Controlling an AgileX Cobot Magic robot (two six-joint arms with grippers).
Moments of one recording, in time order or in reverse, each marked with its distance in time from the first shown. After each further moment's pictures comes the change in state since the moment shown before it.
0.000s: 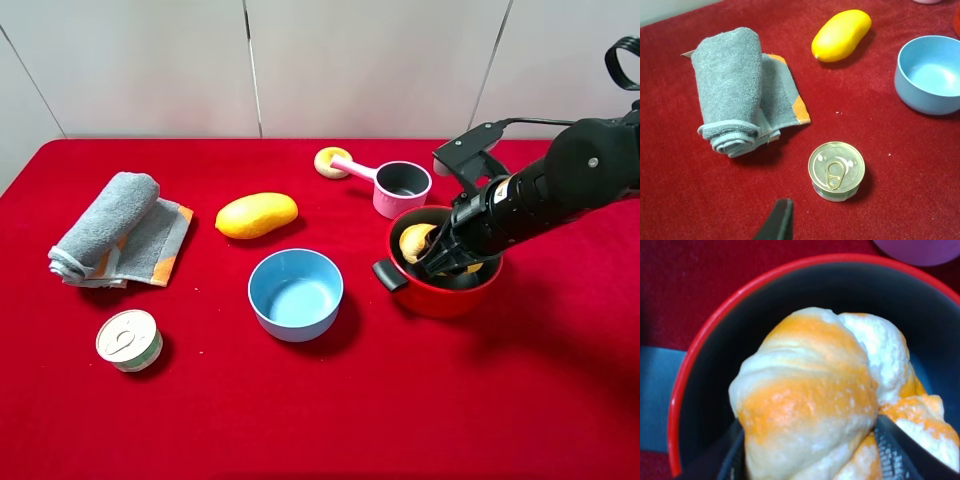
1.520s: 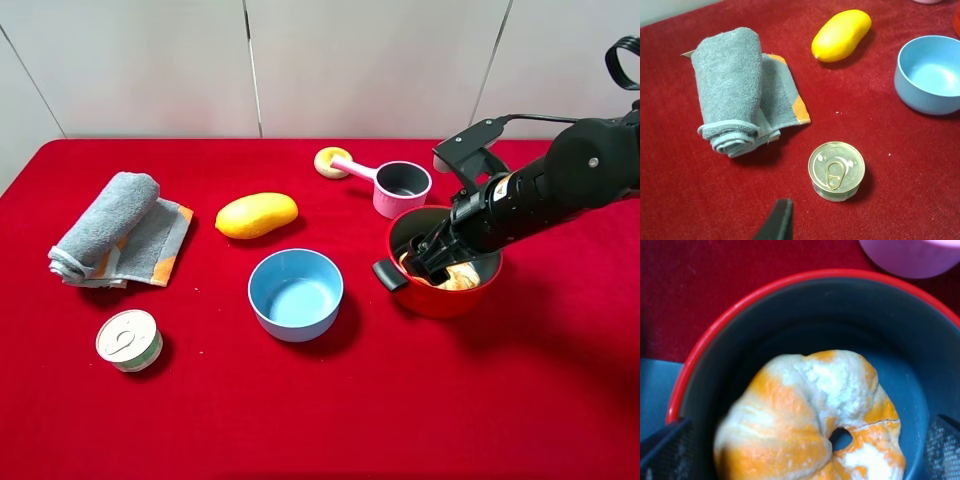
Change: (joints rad) left arm 0.000 0.000 0.000 0.000 0.000 0.000; right arm 0.000 0.000 0.000 -0.001 -0.022 0.000
